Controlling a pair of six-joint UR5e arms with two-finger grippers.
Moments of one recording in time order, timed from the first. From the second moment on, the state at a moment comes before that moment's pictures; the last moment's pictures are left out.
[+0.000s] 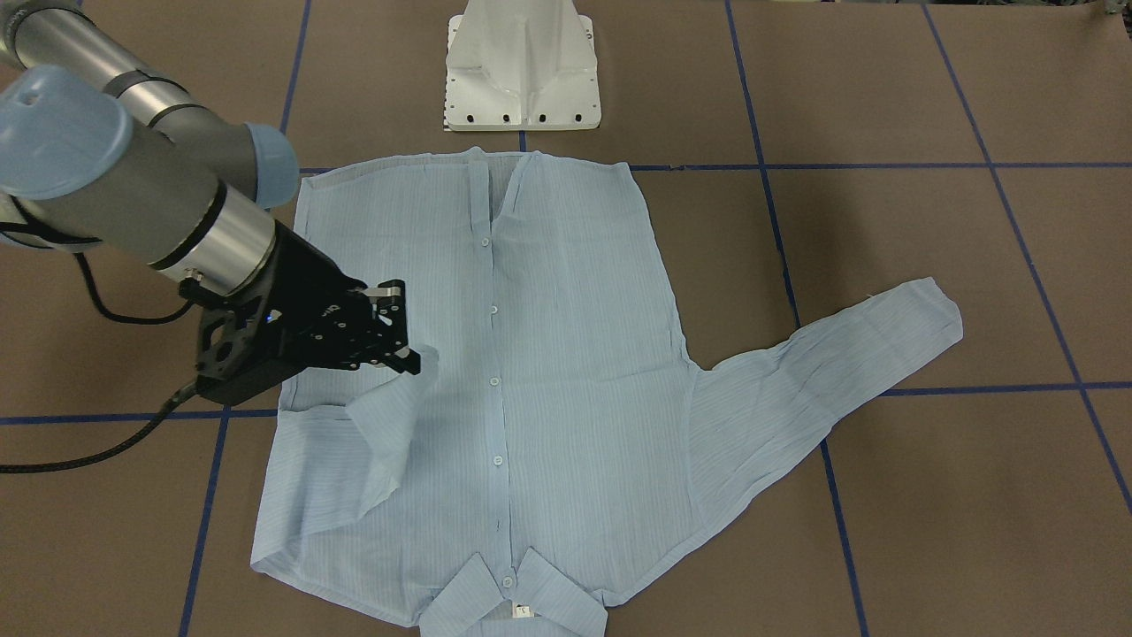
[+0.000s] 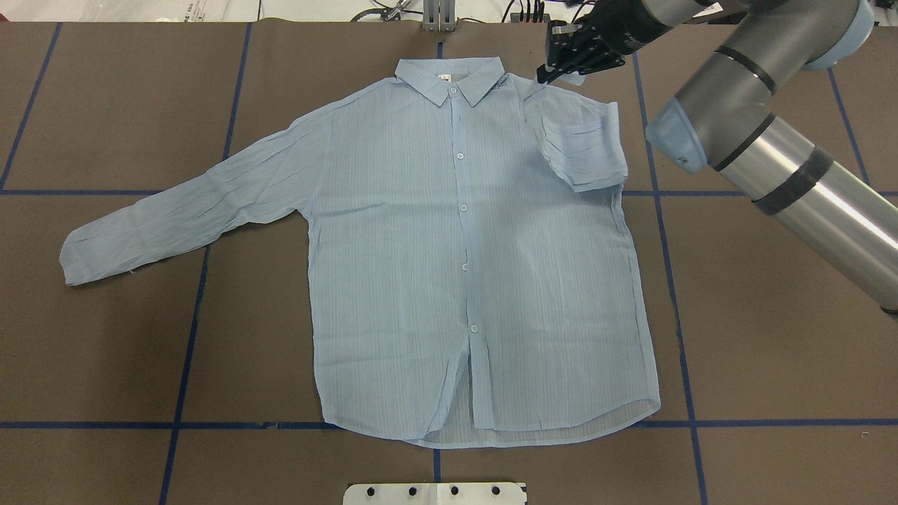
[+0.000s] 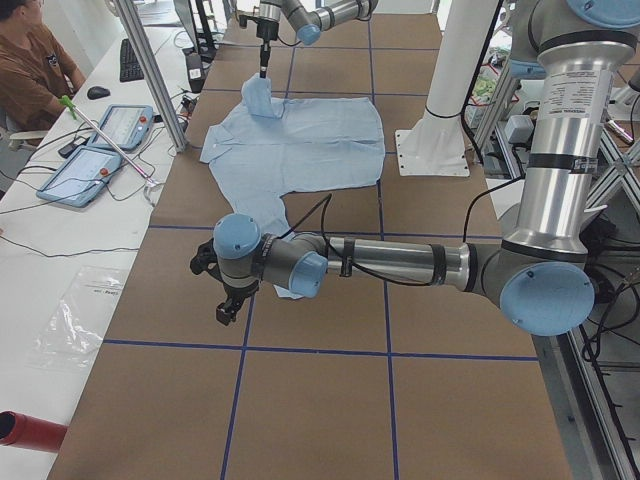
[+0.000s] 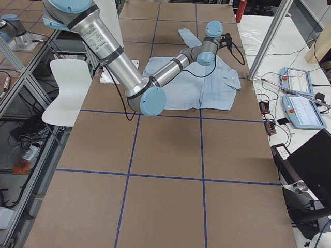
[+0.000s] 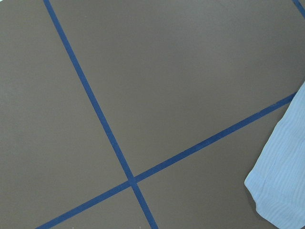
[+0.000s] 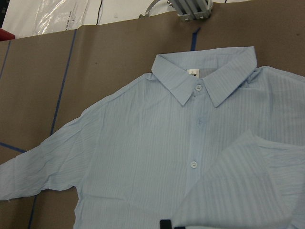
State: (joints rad) left arm -1.50 -1.66 -1.52 -1.86 -2.39 0.19; right arm 0.92 -0.81 1.45 -0.96 2.26 1.11
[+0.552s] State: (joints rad) left arm -1.50 -1.66 -1.50 -1.86 -2.39 0.19; right arm 0.73 -0.64 1.24 -0.96 2.04 1.11
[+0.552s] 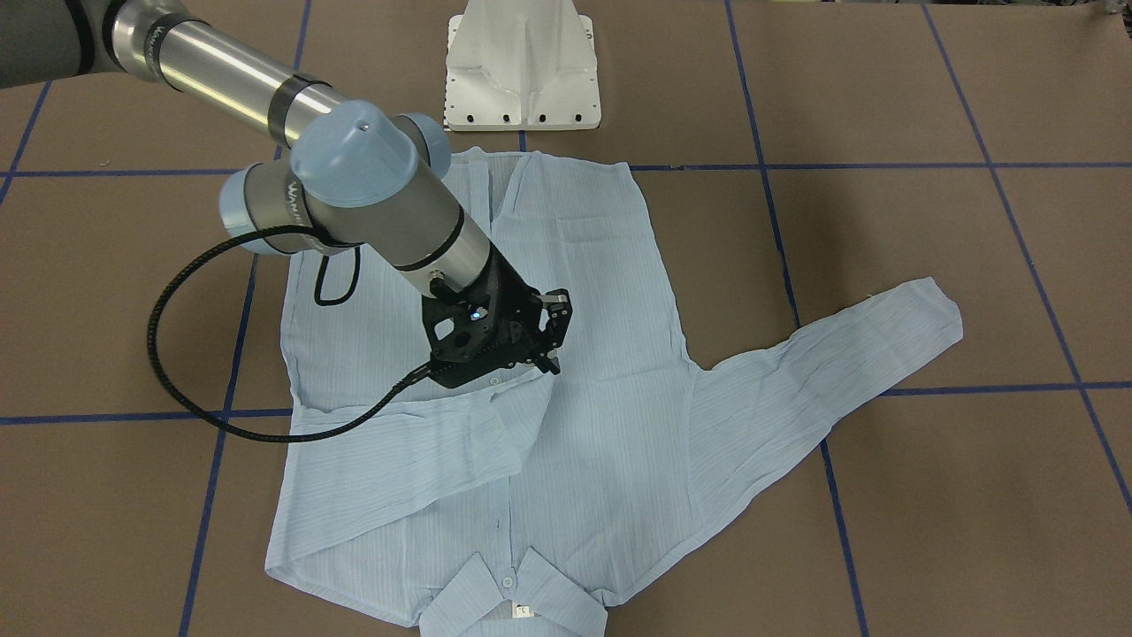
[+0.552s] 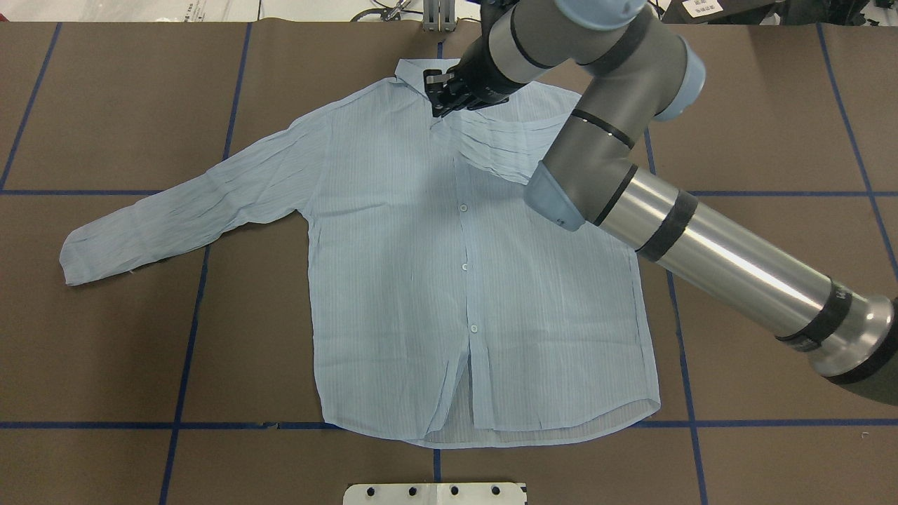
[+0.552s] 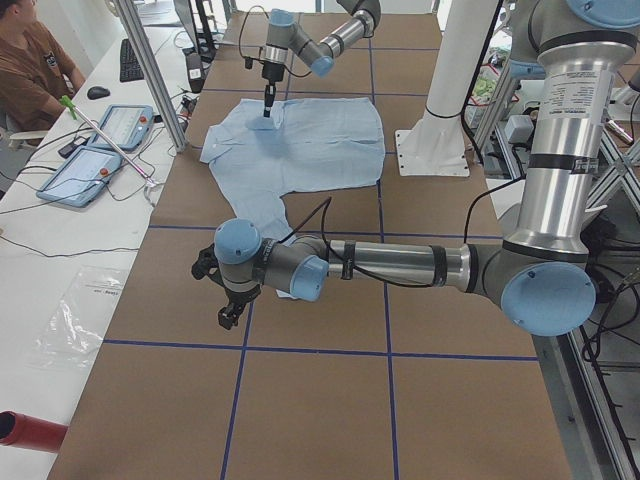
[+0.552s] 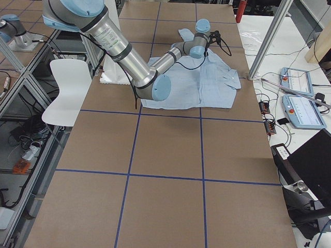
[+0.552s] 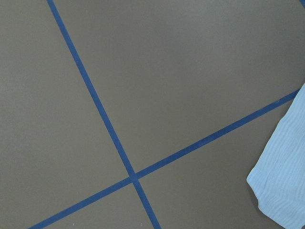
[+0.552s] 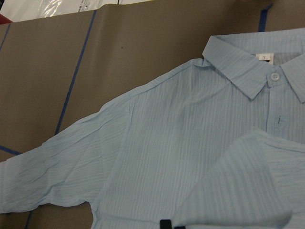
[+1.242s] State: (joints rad) left arm -1.49 -1.67 -1.47 -1.86 -2.39 0.19; right arm 0.61 -0.46 0.99 -0.95 1.87 1.08
